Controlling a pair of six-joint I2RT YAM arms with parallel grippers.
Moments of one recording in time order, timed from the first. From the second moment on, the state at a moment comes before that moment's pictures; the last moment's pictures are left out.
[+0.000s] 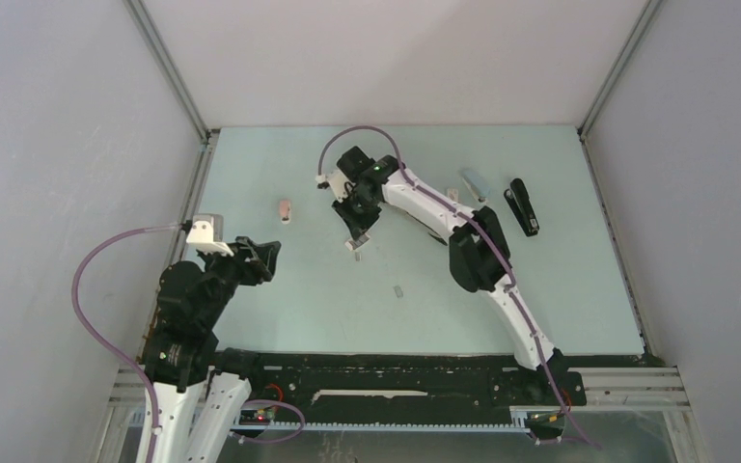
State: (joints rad) left arm -0.14 0.36 0.73 -0.54 0.12 -0.29; right arm 0.75 2.48 2.32 -1.01 -0.27 -0.14
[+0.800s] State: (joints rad) left arm -0.17 0.39 0.39 -0.20 0.32 -0.67; right arm 0.44 1.48 1.31 -0.67 -0.65 -0.33
